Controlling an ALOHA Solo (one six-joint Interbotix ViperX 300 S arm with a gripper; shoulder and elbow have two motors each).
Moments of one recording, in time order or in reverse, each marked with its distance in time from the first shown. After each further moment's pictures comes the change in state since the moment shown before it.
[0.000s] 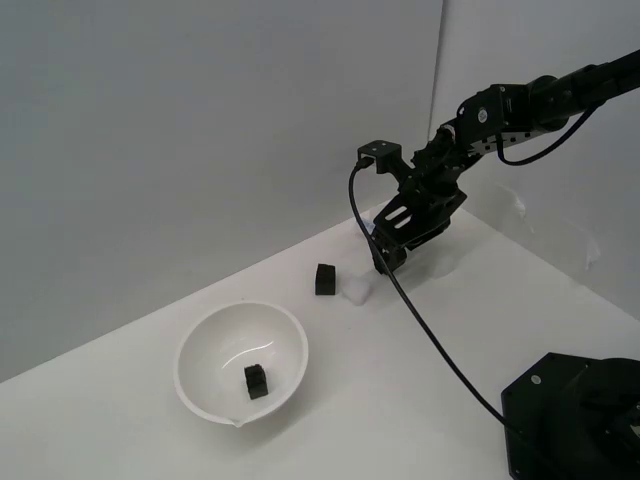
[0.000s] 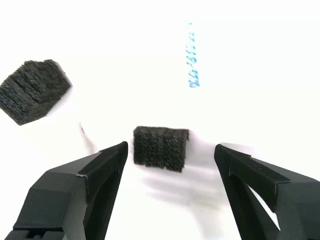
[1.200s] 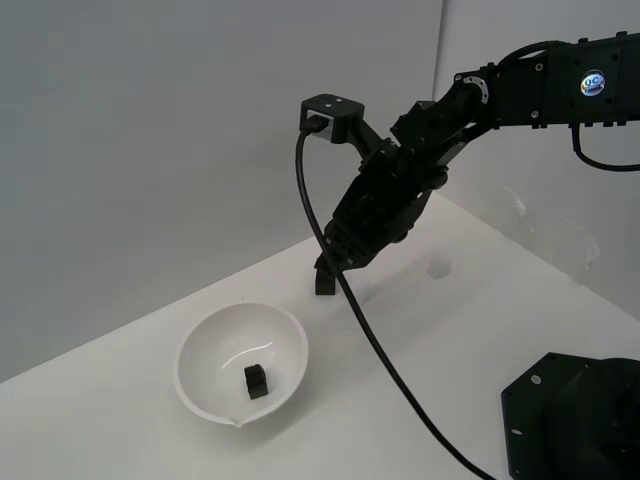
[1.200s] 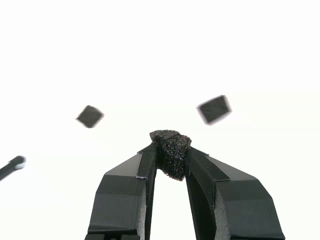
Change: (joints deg) arm -20.7 22.1 22.1 0.8 0.7 -7.2 8.2 -5.8
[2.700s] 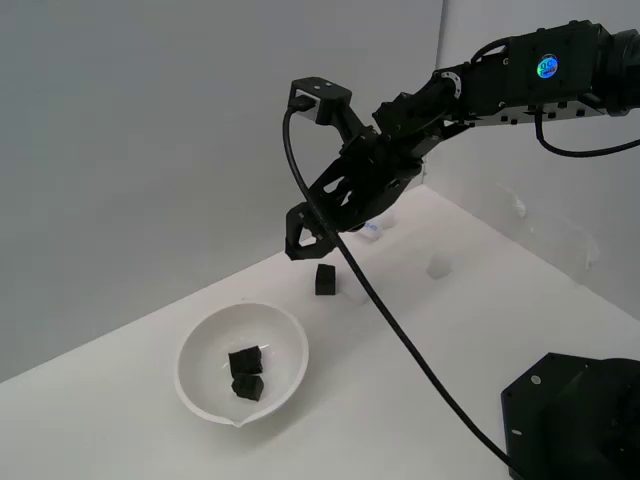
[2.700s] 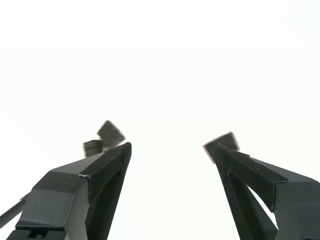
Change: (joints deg) arm 3.3 -4.7 -4.7 -2.2 -2.1 -7.2 -6.8 4.5
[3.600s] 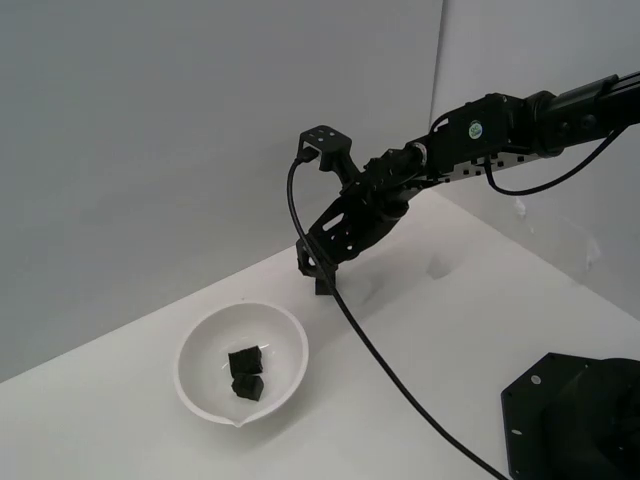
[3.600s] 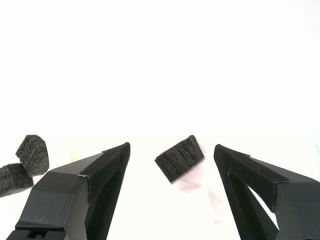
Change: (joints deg) arm 0.3 -10.9 -11.1 4.4 4.4 0.0 -16.3 2.4
